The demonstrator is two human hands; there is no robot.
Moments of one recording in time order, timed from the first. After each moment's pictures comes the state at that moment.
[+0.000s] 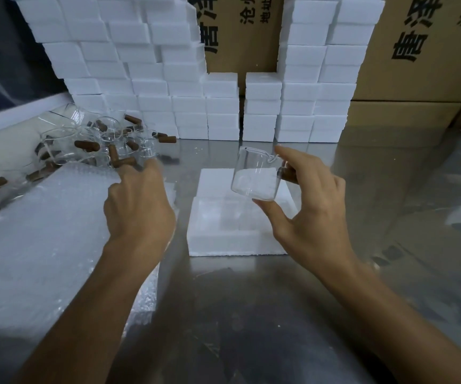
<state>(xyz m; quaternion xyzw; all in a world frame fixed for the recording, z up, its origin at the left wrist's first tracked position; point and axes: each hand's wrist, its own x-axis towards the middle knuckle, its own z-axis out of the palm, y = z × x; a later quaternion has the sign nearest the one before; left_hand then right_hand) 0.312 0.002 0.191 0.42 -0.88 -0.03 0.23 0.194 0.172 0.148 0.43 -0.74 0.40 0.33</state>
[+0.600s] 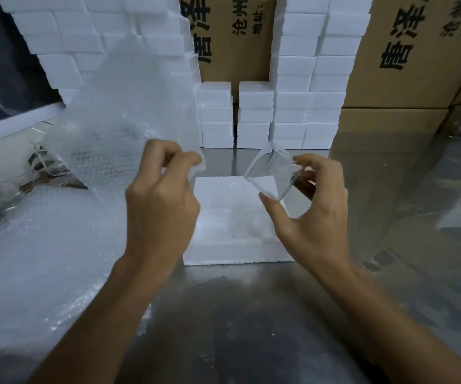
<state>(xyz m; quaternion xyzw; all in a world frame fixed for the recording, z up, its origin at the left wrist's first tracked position) 0.301 0.020 0.188 0.09 -0.79 -0.03 0.60 0.185 0.175 0.150 0.37 -0.71 0.51 0.33</state>
